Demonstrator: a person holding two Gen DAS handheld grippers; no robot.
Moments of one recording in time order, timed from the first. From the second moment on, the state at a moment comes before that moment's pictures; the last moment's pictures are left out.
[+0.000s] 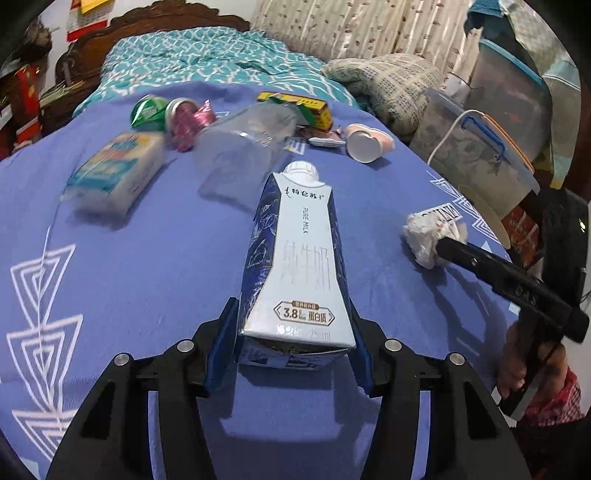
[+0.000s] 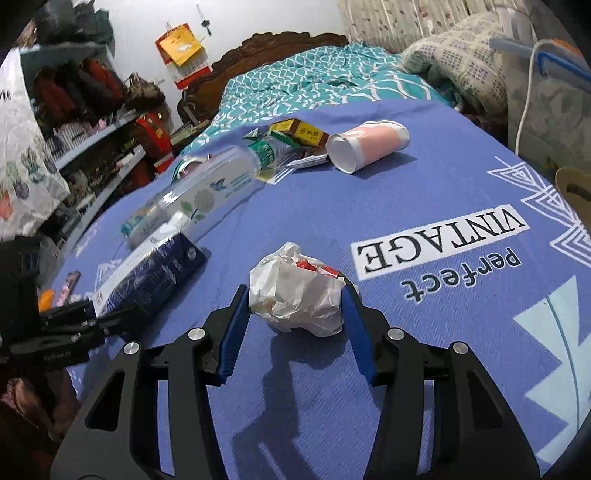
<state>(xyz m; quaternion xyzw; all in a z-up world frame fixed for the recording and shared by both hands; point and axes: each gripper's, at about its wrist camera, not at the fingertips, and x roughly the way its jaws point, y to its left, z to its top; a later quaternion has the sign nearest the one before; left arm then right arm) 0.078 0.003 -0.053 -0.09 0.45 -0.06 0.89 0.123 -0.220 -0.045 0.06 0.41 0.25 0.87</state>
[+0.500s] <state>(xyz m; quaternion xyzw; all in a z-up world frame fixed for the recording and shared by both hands) 0.077 0.000 -0.039 -0.11 0.43 -0.04 0.89 0.116 -0.215 -0.046 0.05 0.42 0.24 0.88</state>
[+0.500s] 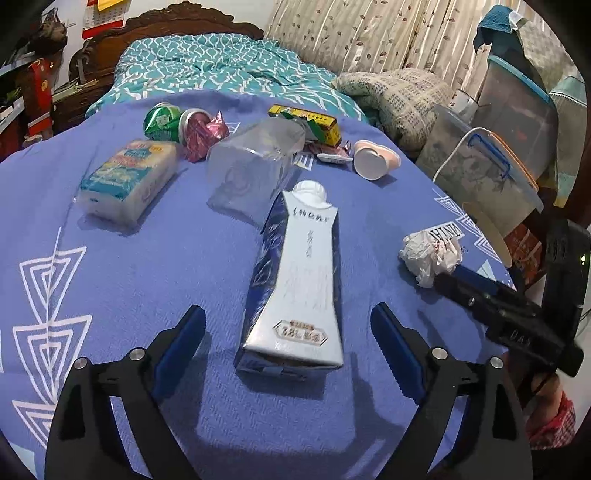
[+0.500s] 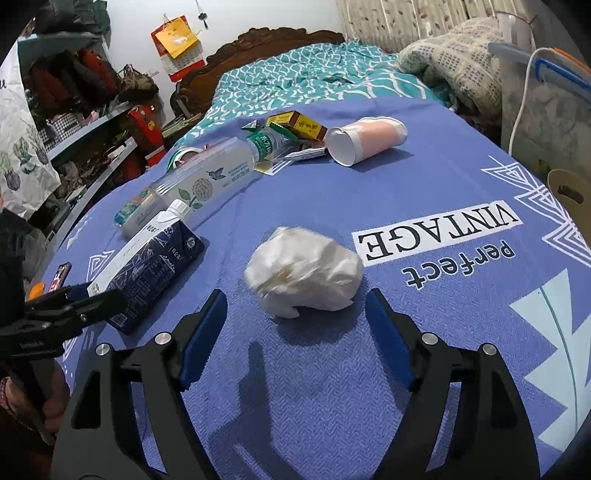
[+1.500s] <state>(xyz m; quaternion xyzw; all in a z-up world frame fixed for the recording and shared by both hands) 0.086 -0.014 -0.048 -0.09 0.44 -0.04 0.89 0.130 -0.201 -0.055 0.02 0.44 0.26 0.86</state>
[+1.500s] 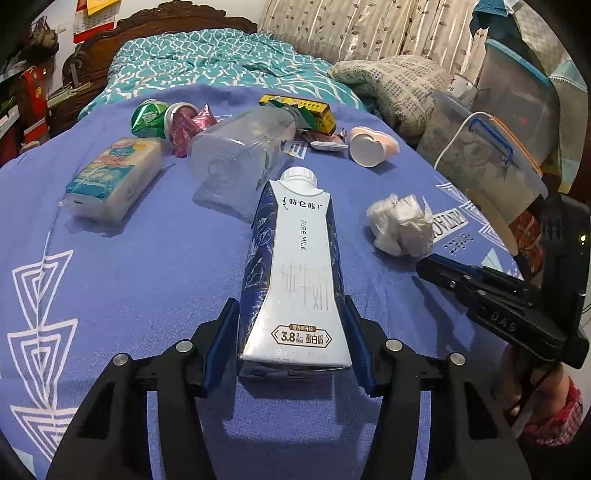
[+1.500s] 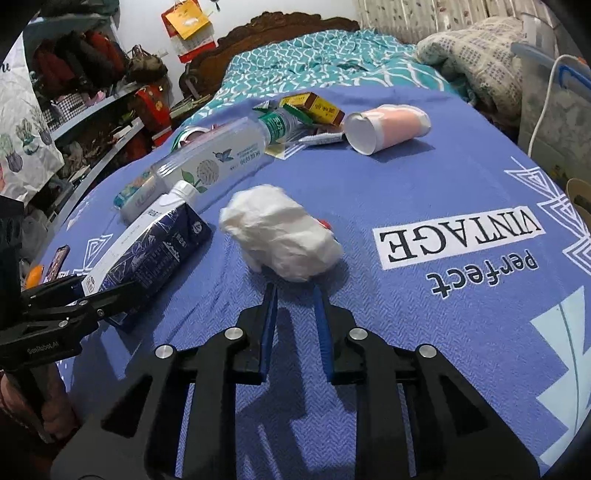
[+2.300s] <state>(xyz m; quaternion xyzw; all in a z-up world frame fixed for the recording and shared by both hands) 0.084 -0.010 -0.044 -0.10 0.44 -0.04 0.89 0.155 -0.187 -0.037 0.00 0.42 0.28 0.86</state>
